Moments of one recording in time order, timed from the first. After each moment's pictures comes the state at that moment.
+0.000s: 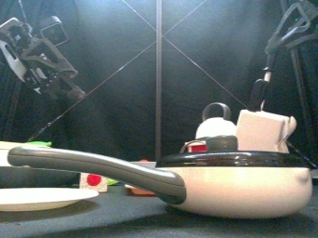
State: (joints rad) left arm 0.04 -0.66 1.21 0.45 -0.23 -0.63; right arm 0.89 -0.24 0.76 -1.24 1.77 2.16
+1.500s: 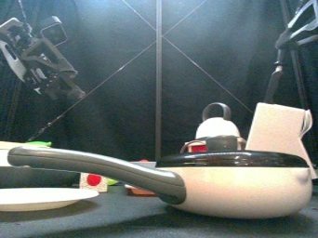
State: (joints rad) left arm 0.04 -0.66 1.21 0.45 -0.23 -0.63; right arm 0.96 -0.16 0.82 -1.29 1.94 2.41
